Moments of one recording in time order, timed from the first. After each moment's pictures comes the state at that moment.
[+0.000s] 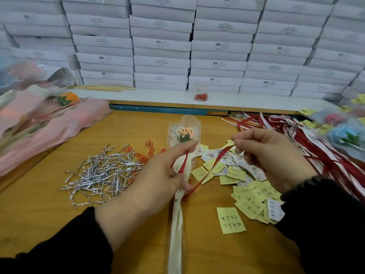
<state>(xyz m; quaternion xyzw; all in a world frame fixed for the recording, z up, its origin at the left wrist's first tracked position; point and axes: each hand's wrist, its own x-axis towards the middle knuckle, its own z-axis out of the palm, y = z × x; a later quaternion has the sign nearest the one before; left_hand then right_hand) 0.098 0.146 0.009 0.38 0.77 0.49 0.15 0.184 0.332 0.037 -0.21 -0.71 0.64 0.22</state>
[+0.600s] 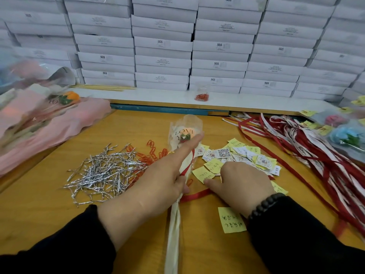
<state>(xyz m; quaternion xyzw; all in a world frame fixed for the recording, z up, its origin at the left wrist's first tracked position) 0.096 0.144 0.009 0.44 0.82 0.36 0.09 0.173 0.284 0.011 -0.25 -0.97 0.02 0.03</state>
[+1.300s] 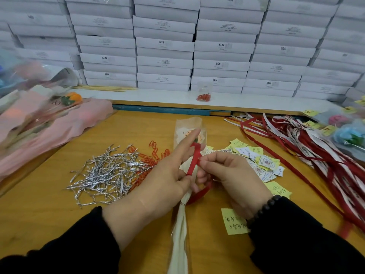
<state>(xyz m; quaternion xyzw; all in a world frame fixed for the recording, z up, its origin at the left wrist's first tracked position) 0.095 0.146 0.004 0.44 0.71 0.53 0.18 0.166 0.277 0.003 -0.14 -0.65 0.74 0.15</state>
